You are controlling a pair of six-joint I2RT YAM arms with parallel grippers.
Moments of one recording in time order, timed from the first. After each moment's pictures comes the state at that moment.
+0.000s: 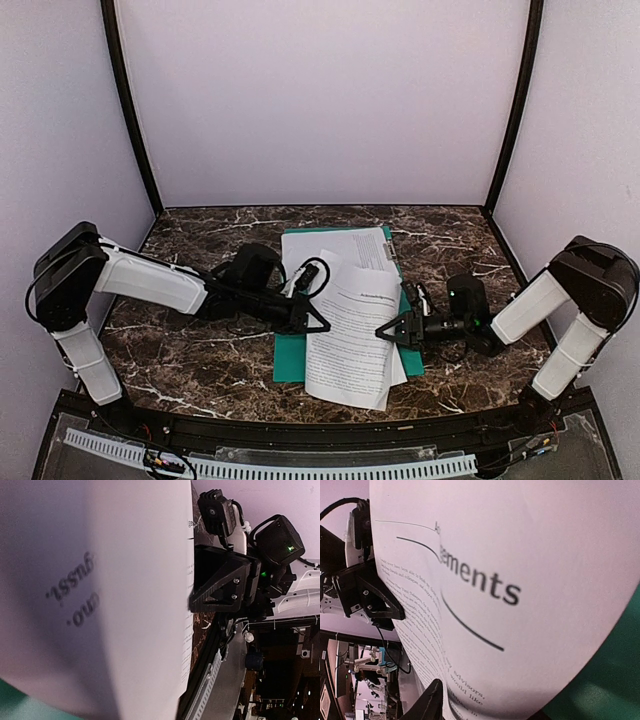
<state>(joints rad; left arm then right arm) -0.85 1.74 0.90 0.19 0.61 -0.75 0.60 1.64 0.34 0.79 -0.75 0.82</state>
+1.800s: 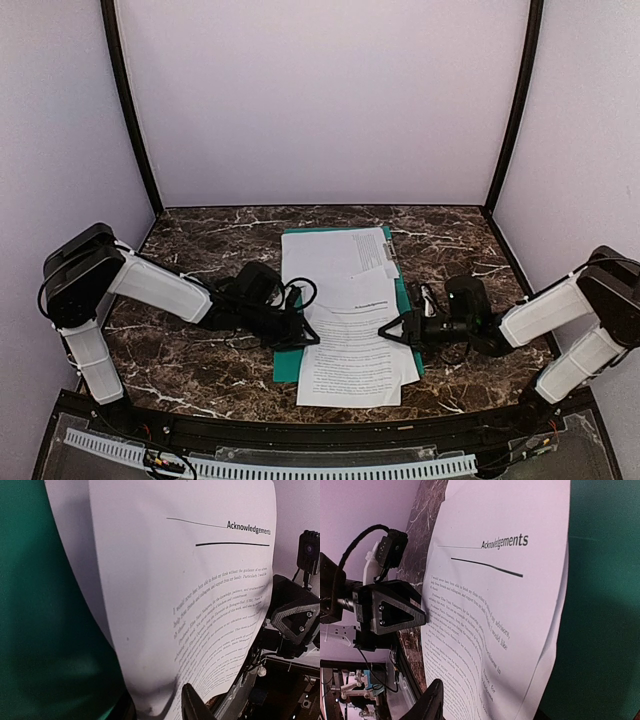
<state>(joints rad) -0.85 1.80 0.84 0.13 0.44 -0.92 0.66 1.48 0.34 0.58 -0.53 0.86</state>
